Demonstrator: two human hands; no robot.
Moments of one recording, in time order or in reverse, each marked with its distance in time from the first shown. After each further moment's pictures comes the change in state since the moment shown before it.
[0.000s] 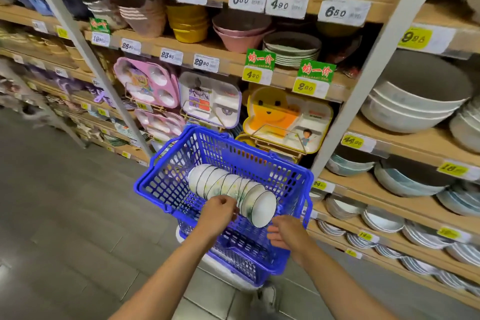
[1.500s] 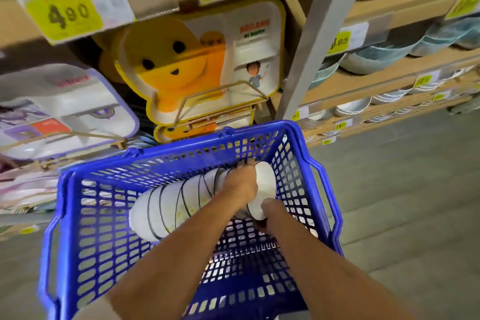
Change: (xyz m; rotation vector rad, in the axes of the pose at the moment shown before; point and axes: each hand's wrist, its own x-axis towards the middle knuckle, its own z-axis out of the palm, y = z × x) left_hand 0.242 -0.025 0.141 1.358 -0.674 0.408; right_hand 0.211 0.052 0.074 0.779 0.416 0.595
